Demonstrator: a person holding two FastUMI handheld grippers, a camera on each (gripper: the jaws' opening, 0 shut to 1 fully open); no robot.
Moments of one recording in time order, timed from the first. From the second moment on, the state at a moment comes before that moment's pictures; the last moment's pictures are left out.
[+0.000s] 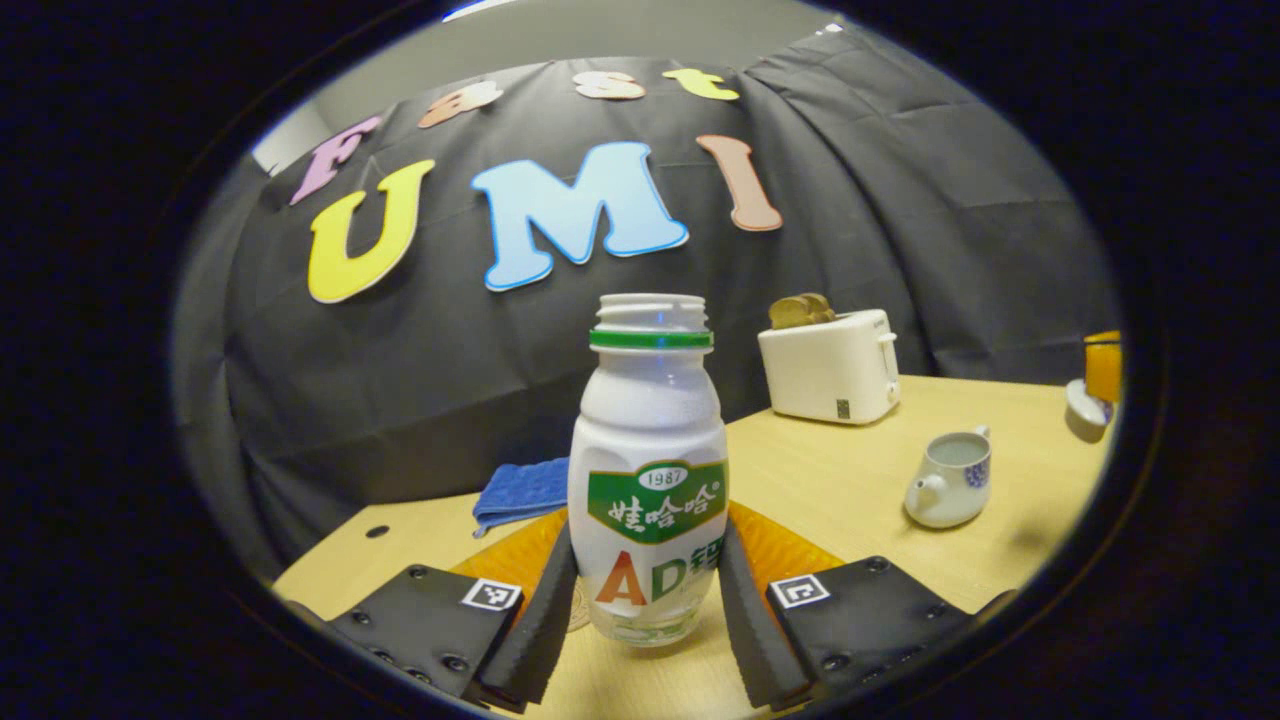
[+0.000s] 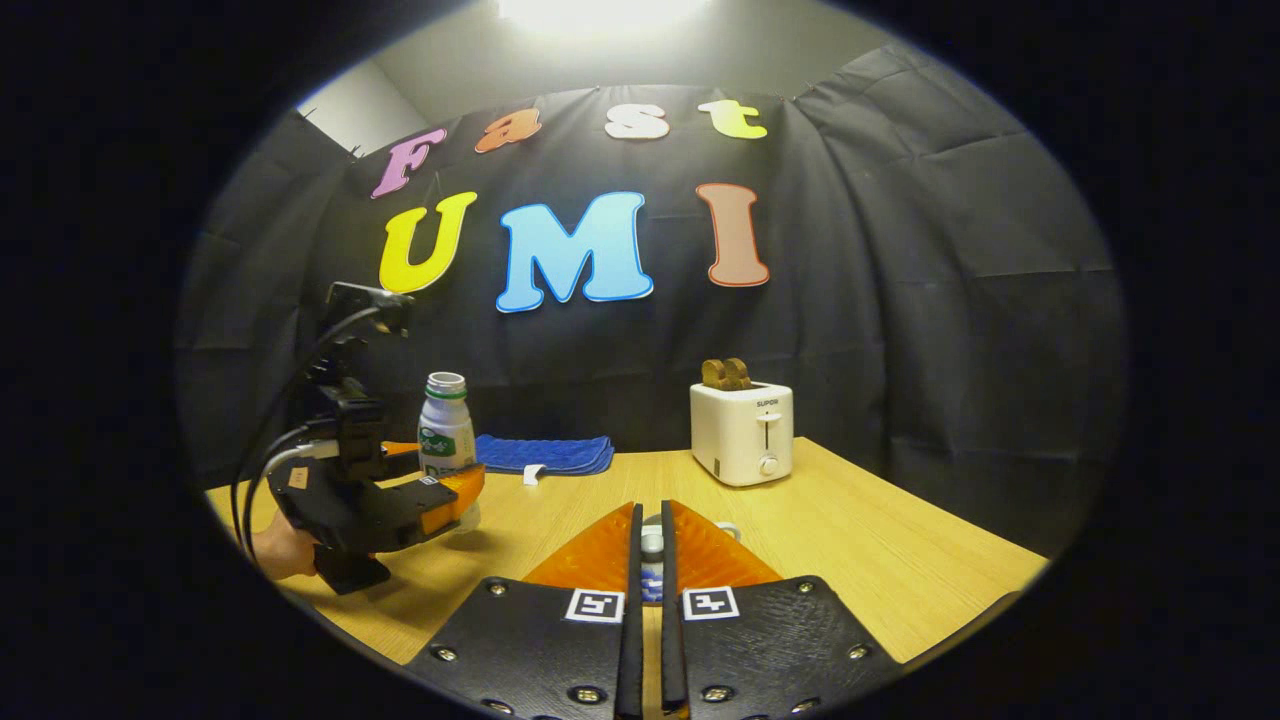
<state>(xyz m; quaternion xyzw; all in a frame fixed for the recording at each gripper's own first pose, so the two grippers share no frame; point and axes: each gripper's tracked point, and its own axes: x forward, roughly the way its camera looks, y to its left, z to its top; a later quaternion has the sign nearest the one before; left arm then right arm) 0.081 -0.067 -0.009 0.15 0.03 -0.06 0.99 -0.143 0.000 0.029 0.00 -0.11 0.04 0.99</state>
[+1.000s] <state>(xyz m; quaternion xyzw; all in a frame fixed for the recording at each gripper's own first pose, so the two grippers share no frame) 0.127 -0.172 -0.053 0.52 0.03 -0.15 0.84 -0.190 -0.068 0.021 0.02 -0.12 -0.03 0.99</state>
